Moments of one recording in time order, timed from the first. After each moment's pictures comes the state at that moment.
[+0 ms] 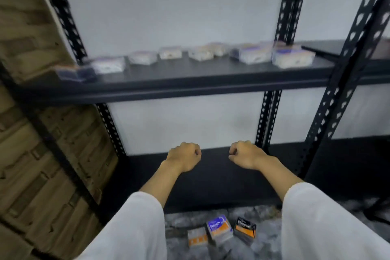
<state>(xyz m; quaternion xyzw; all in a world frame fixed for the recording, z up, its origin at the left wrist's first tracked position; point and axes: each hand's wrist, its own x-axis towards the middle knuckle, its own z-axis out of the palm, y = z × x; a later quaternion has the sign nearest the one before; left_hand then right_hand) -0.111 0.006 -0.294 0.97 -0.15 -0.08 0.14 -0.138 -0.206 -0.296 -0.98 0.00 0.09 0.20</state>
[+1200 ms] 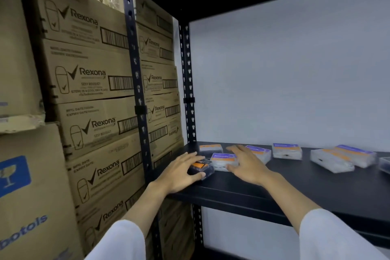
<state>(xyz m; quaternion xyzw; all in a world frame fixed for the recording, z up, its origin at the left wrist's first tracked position) -0.006 0.301 -0.094 0.97 -0.08 0.13 0.17 0.064 0.074 -0.092 -0.91 -0.28 -0.12 0.27</state>
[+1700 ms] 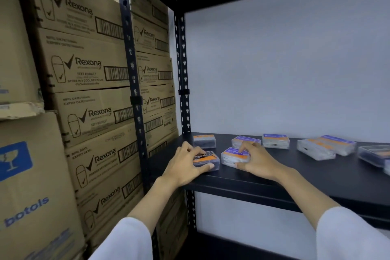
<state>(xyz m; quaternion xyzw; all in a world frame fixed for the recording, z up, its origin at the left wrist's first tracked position) -0.025 0.260 -0.100 0.96 -0.05 0.20 0.19 0.038 0.019 -0.093 -0.92 -0.25 -0.06 0.30</state>
